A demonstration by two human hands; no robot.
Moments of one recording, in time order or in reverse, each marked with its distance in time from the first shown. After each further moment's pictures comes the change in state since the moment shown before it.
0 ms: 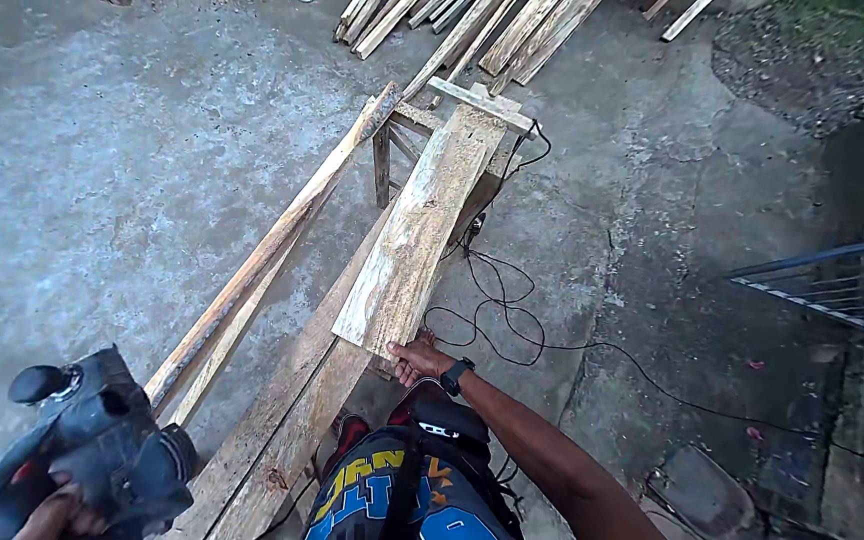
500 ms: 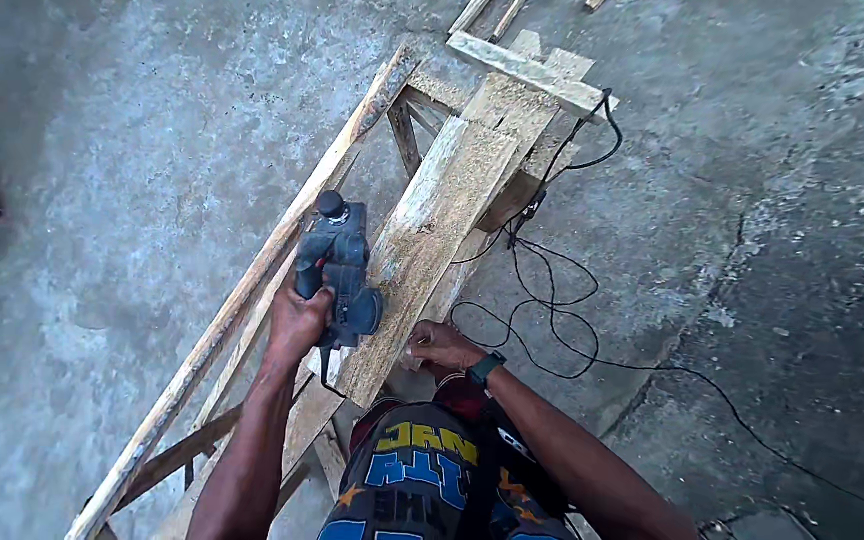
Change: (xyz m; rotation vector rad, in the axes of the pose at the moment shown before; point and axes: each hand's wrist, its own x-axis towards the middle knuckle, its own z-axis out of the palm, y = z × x) left_hand 0.065 0.157 0.466 0.197 -0.340 0.041; right_hand -0.002 -0.045 -0.170 -0.099 -0.118 -0.343
